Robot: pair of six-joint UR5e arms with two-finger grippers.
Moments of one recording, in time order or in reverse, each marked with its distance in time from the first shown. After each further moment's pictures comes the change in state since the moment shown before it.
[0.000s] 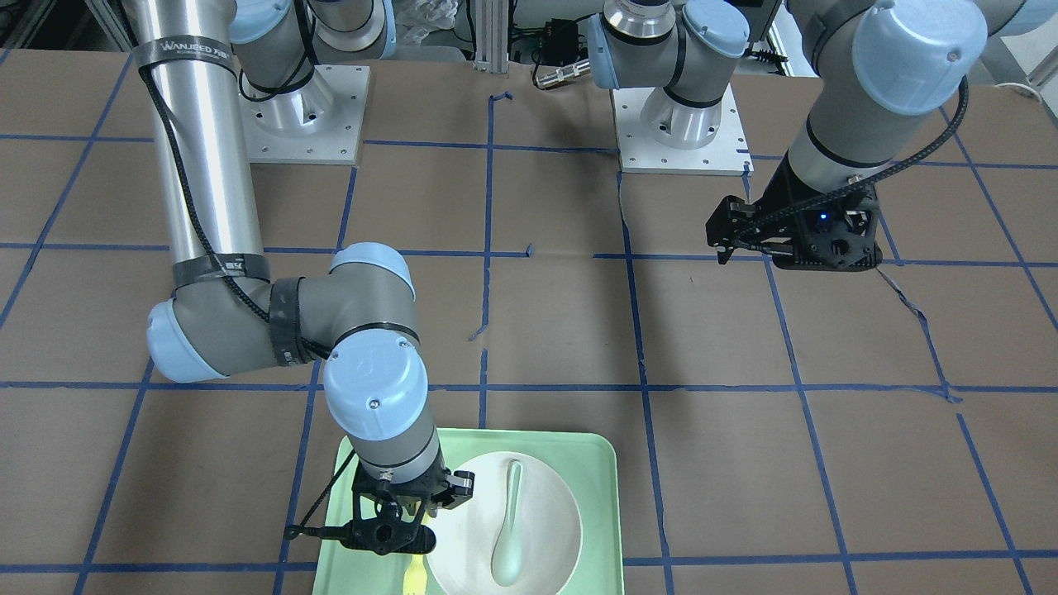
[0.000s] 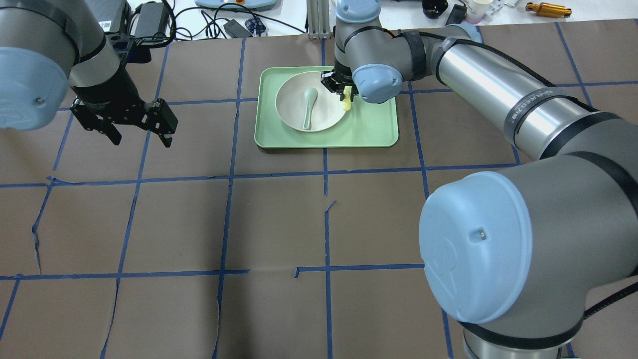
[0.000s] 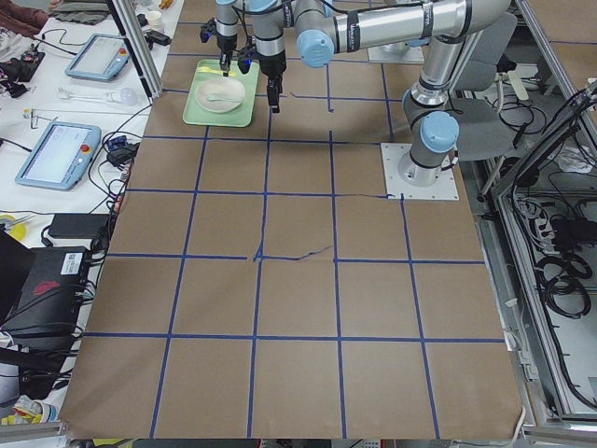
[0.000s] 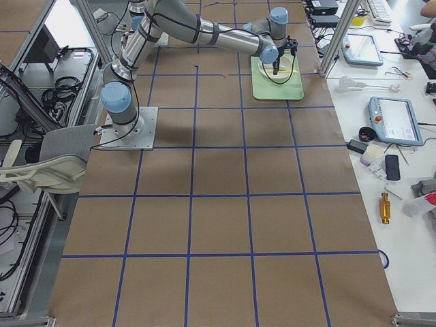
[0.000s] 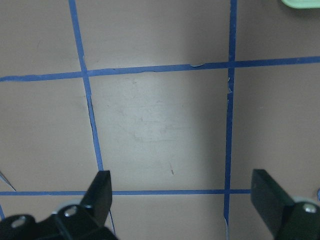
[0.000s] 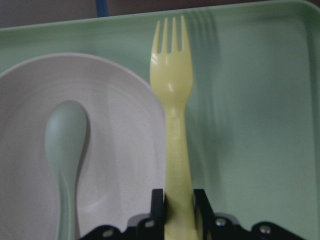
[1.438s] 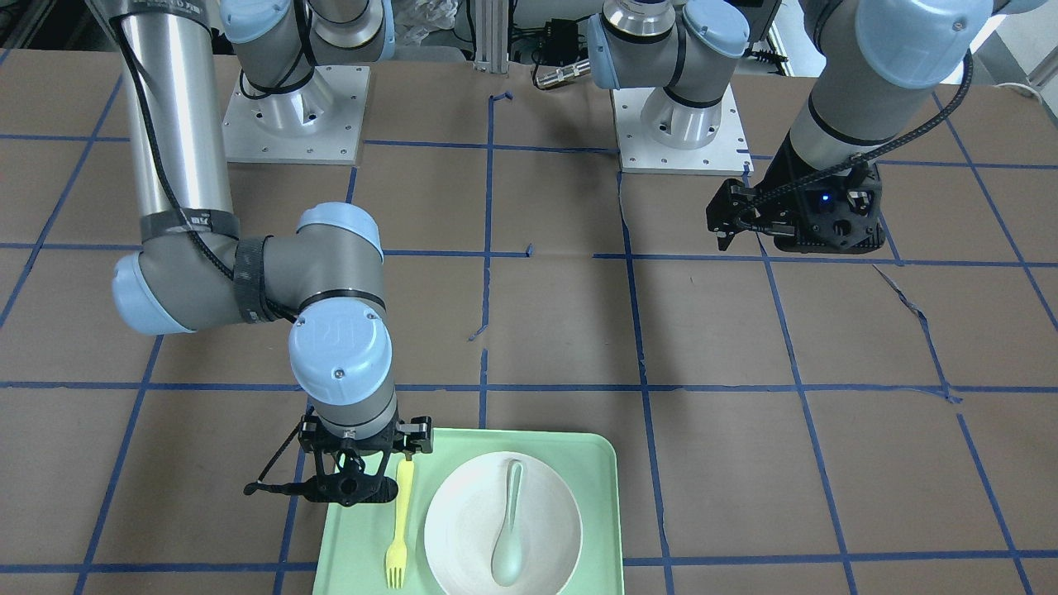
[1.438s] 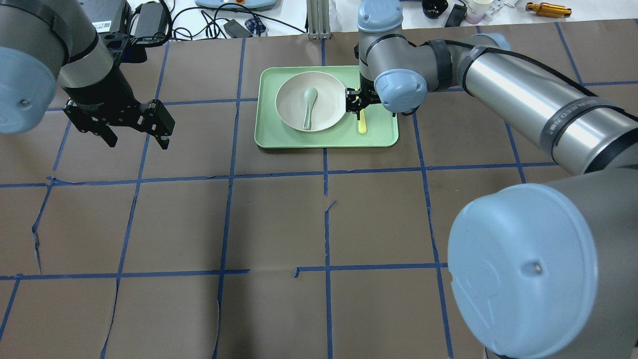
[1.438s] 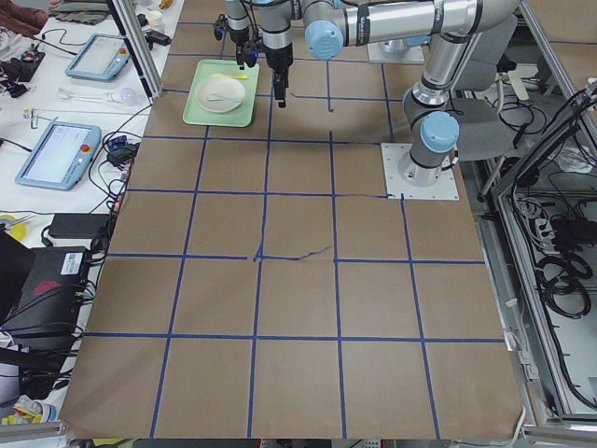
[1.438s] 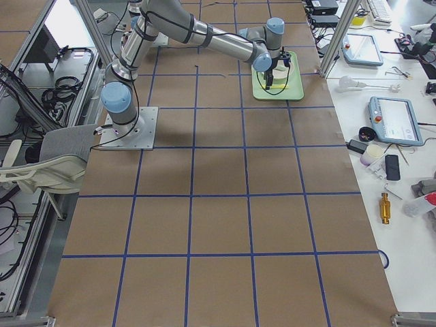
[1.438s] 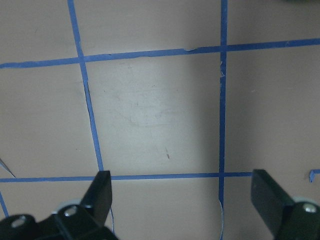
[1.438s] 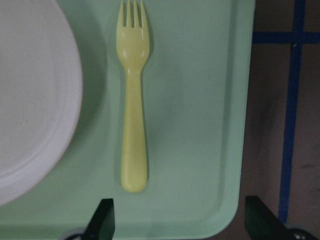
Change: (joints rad) left arm 0.000 0.023 0.003 -0.014 -0.003 -0.002; right arm -0.028 -0.131 0.134 0.127 -0.091 -0.111
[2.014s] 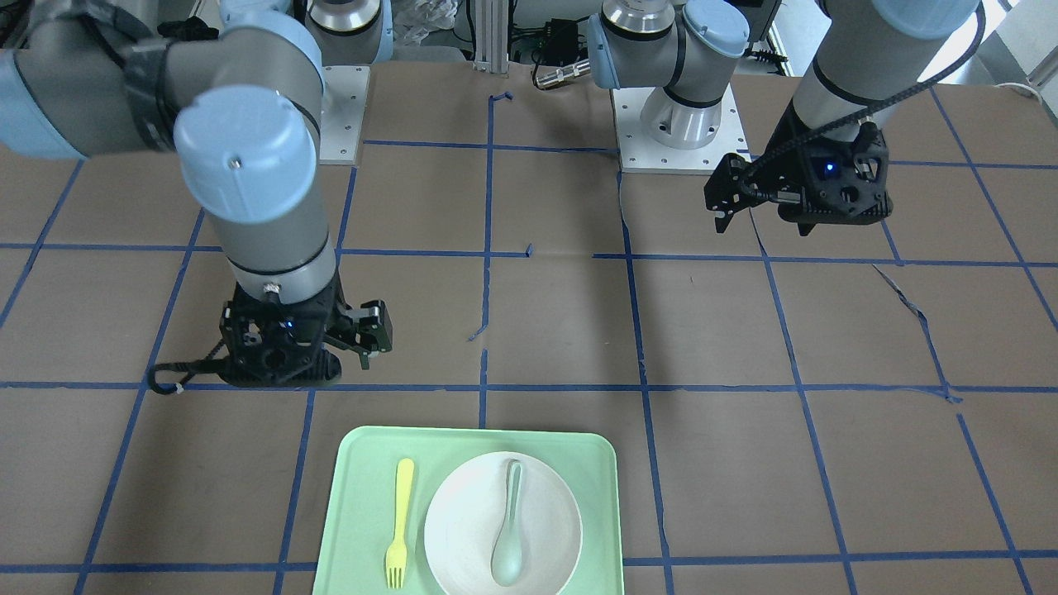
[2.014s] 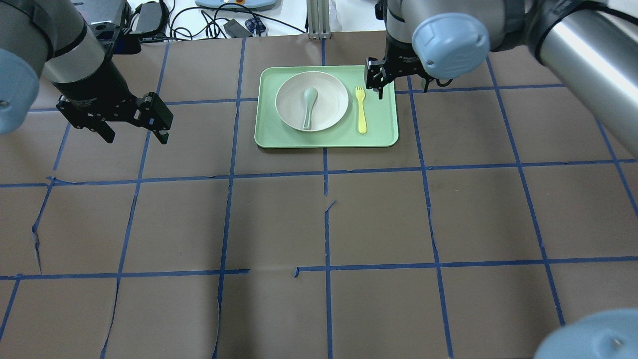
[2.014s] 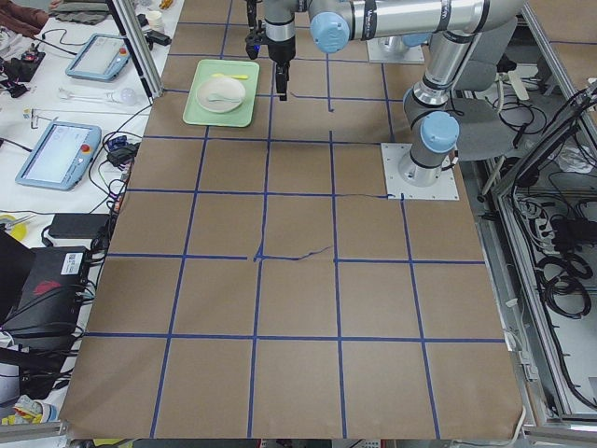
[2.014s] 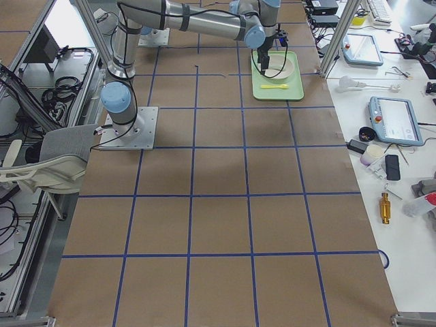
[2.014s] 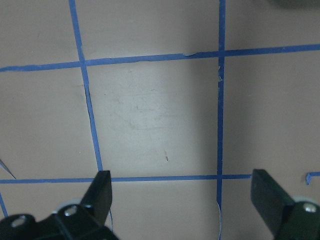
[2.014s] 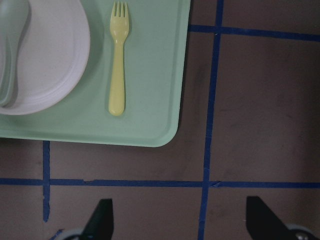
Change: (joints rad) left arm -0.004 0.048 0.018 -0.031 -0.035 -0.012; right arm -0.037 -0.287 0.011 0.224 -0.002 -0.100
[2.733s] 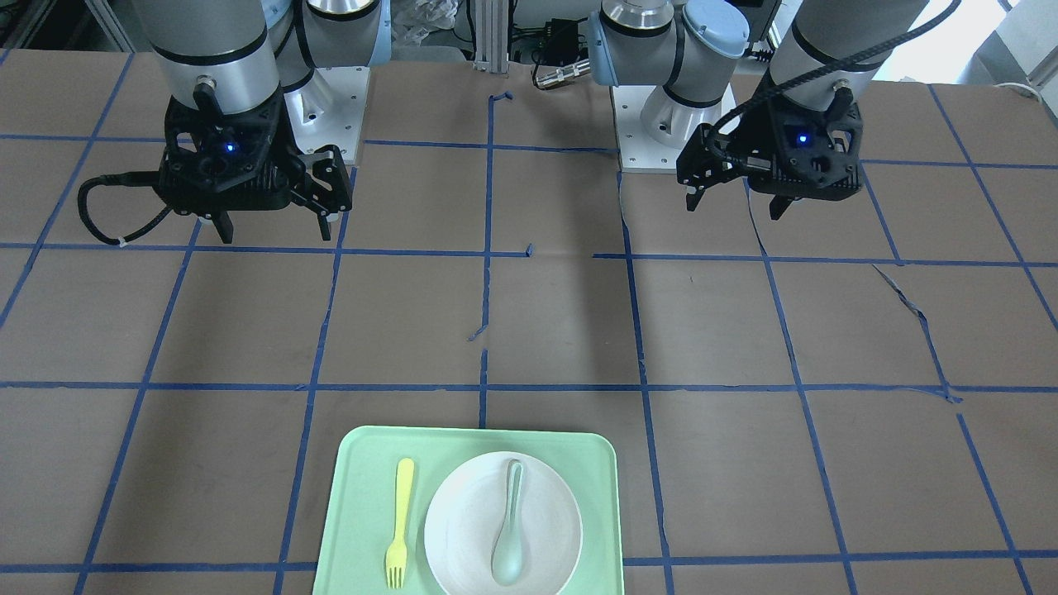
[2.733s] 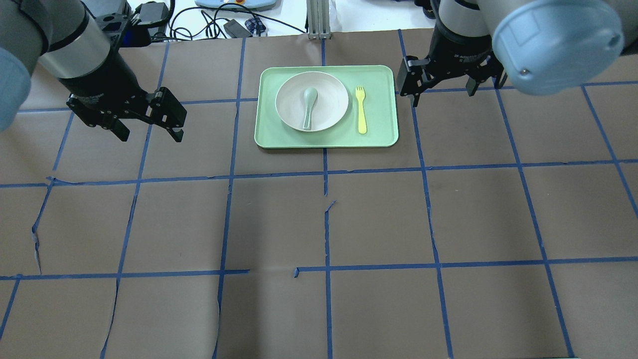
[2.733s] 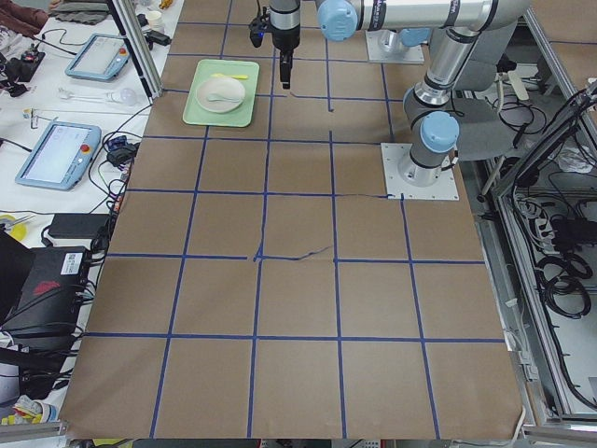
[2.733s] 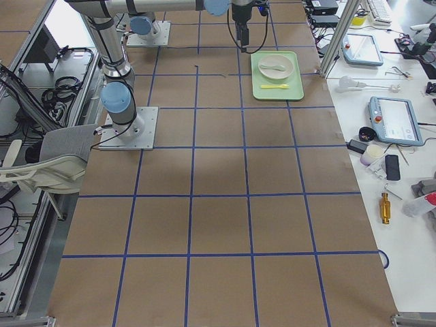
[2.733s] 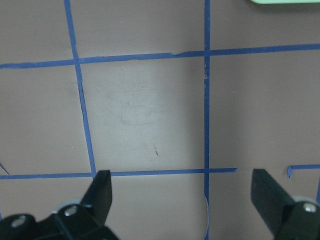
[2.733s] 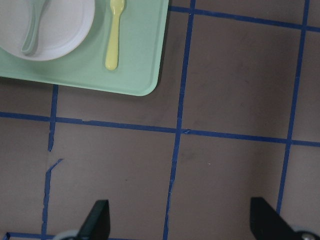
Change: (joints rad) left arm -0.064 0.012 0.021 -0.034 -0.023 -0.002; right arm -0.029 -0.267 0.131 0.112 0.006 -0.072
